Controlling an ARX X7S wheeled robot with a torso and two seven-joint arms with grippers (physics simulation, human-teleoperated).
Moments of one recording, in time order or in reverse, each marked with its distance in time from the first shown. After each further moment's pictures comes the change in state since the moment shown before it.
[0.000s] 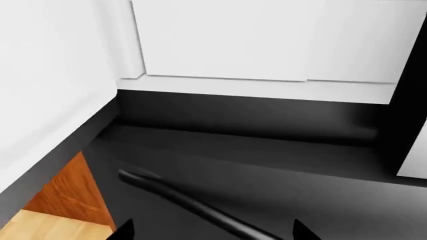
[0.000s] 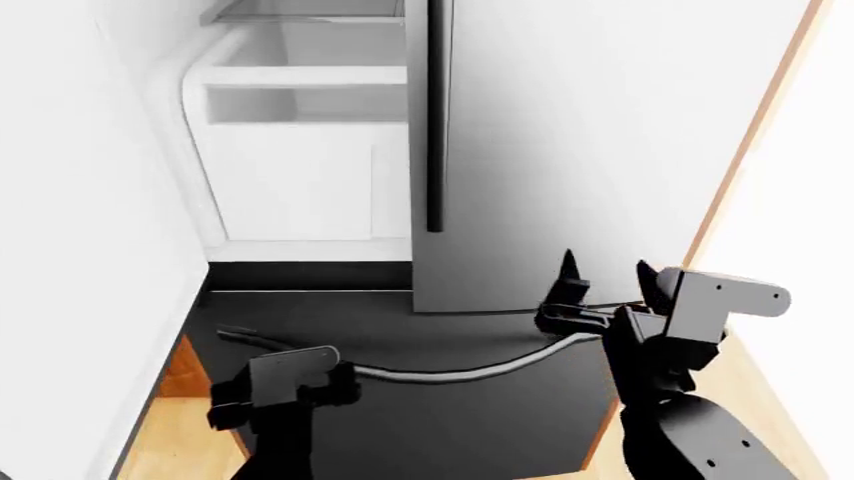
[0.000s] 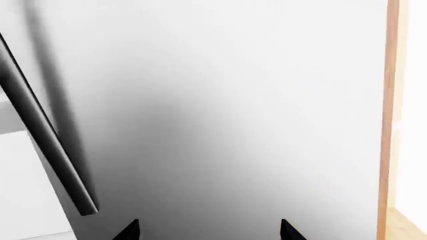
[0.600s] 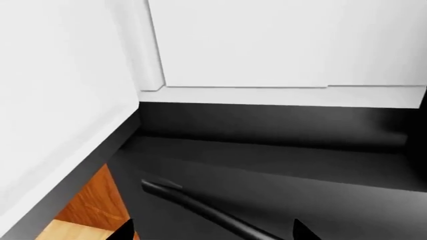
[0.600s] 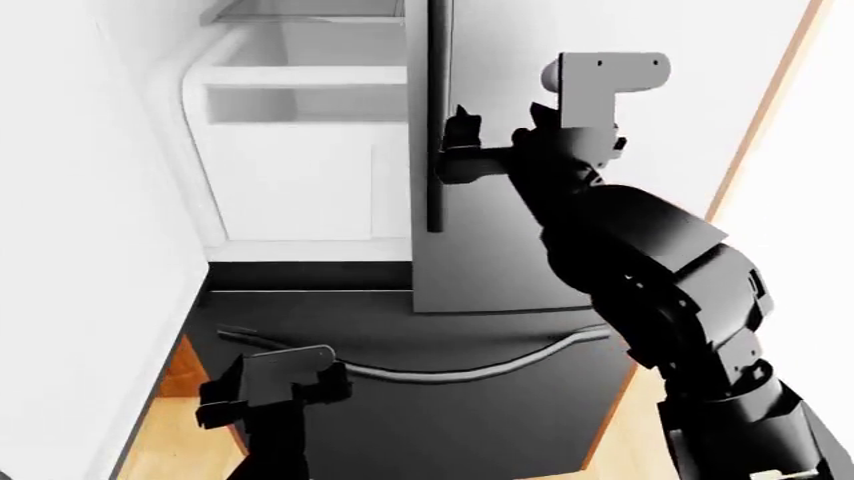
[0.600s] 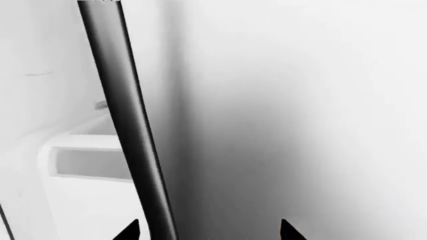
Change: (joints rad) left arm -0.010 -0.008 0.007 -0.024 0.045 0.016 -0.053; right arm 0.707 -0.186 -0.183 0.321 0.085 0.351 -0.084
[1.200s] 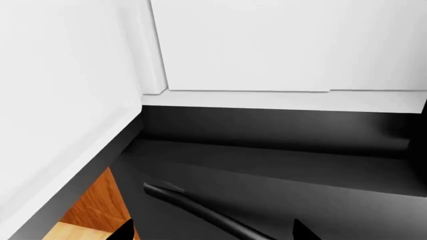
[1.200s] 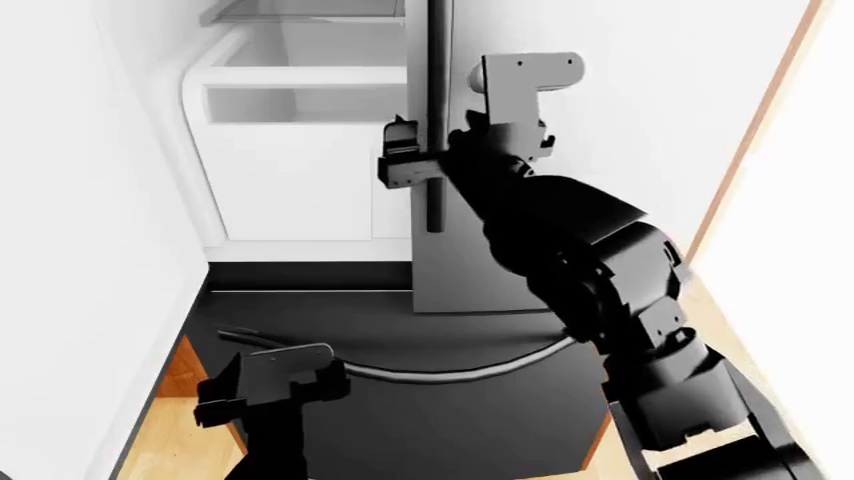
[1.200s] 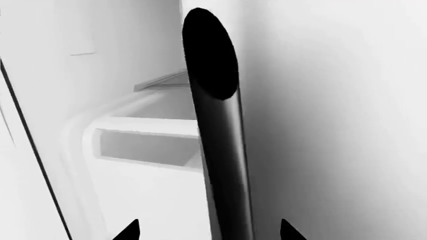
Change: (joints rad) left arm 0.001 -0.007 0.001 0.016 0.000 -0.004 -0.010; right arm 0.083 -0.132 -0.091 0.220 -0.020 -0.068 -0.085
